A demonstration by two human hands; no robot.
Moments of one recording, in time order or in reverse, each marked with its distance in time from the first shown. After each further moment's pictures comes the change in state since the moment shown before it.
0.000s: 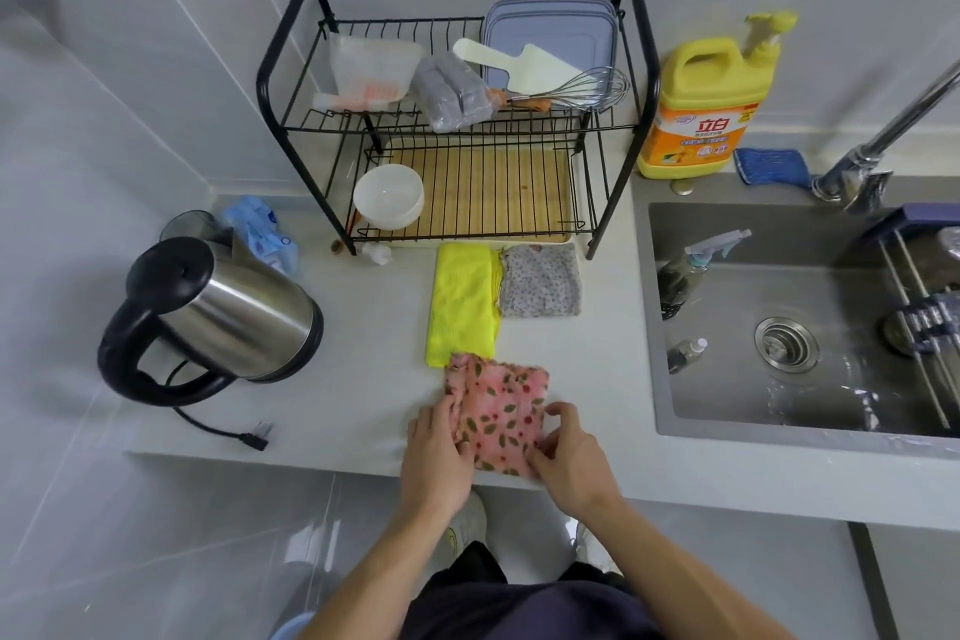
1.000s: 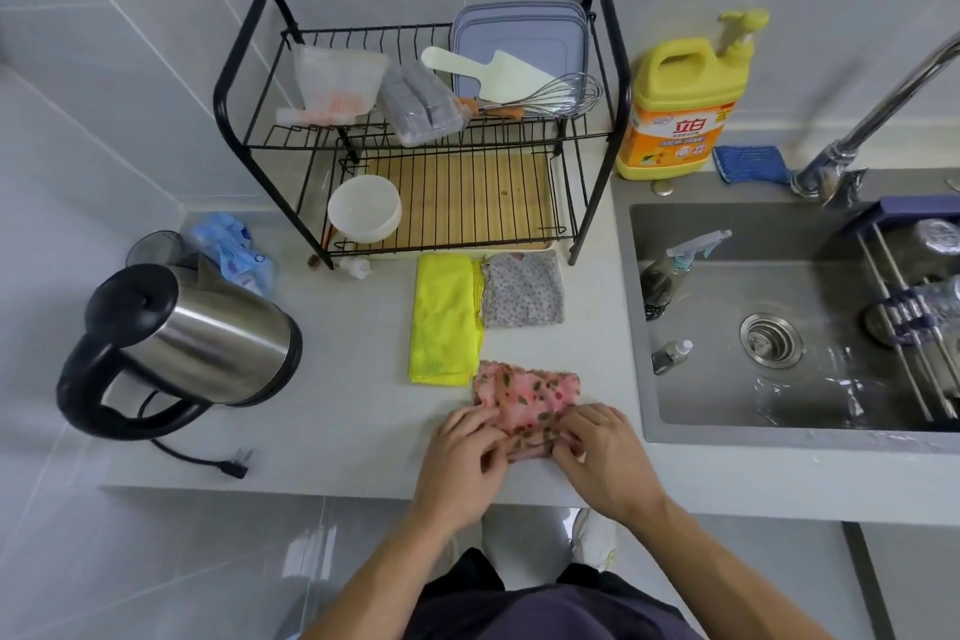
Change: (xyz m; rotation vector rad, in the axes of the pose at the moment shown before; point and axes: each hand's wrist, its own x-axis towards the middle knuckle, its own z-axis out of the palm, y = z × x) left_hand 0.019 0.012 0.025 0.031 0.053 0.551; right_hand 0.017 0.039 -0.041 -0.266 0.315 -0.510
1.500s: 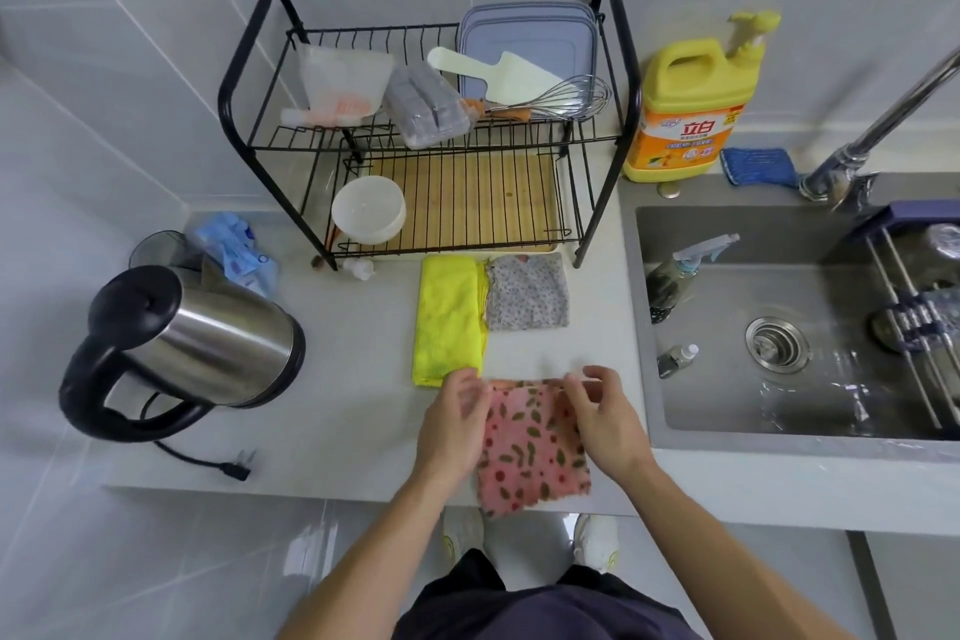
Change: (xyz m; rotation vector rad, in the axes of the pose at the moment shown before) left_hand 0.043 0.028 -0.039 -0.492 -0.004 -0.590; right_hand 0.042 -0.028 -0.026 0.517 -0.073 0.688
